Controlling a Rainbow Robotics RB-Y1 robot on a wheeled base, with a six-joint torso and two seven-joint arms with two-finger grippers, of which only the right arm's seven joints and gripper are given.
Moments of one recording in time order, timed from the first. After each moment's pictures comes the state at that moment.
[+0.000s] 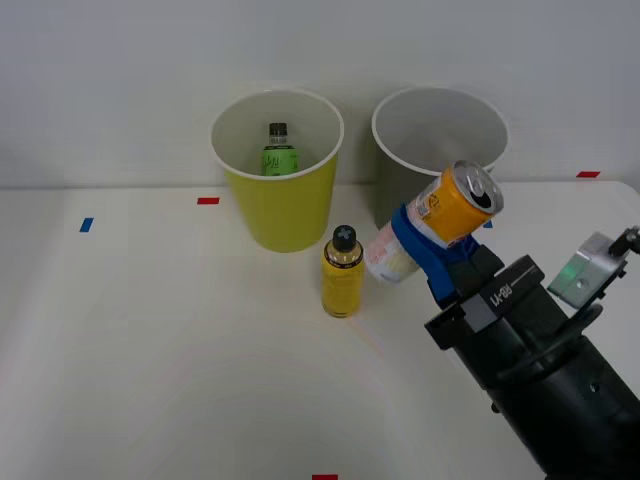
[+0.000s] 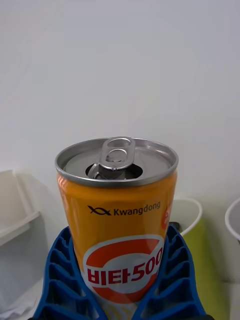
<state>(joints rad) 0.30 -0.56 0.40 -2.38 -0.28 -0.16 1.15</state>
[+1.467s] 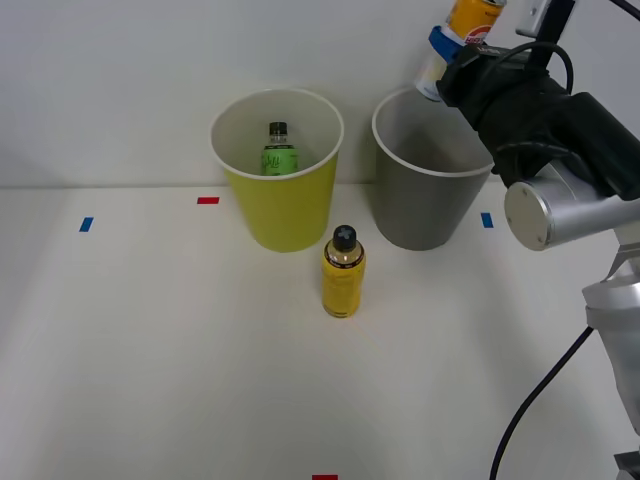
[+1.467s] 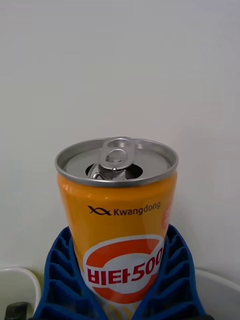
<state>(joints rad) -0.49 -0.36 0.08 -1.77 -0.28 0.39 1.18</state>
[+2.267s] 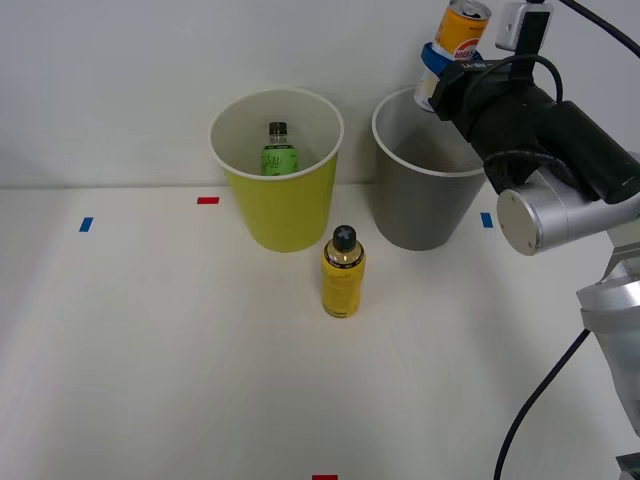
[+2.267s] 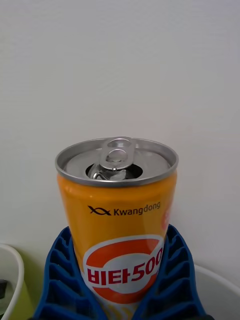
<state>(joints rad) -0.48 -0.37 0.11 -1.76 -0.25 0.40 1.26</state>
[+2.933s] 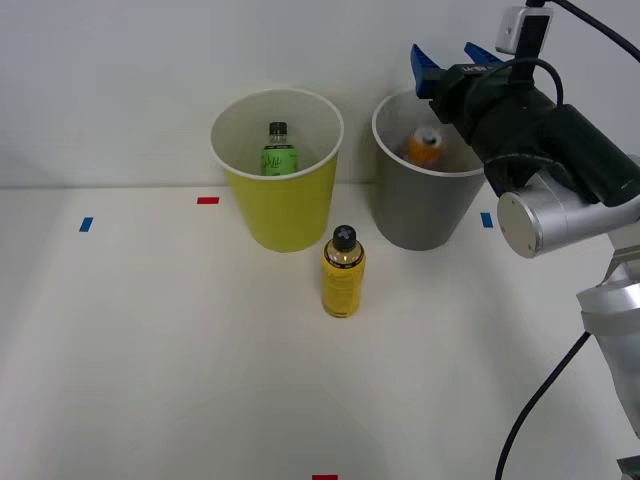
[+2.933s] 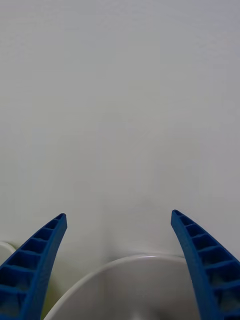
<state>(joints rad) -0.48 -0.37 0.11 -1.76 -0.25 0.40 1.27</state>
